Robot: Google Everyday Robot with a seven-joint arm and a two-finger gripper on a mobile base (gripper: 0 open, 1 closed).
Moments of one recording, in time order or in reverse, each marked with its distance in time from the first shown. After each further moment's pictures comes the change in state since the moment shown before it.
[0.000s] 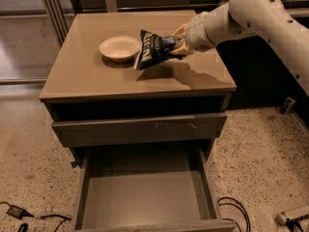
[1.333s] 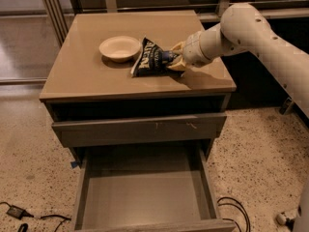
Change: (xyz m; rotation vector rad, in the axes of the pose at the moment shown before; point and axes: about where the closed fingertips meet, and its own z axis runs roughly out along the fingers) arm 0.035 0.037 0.040 -0.083 0.007 0.072
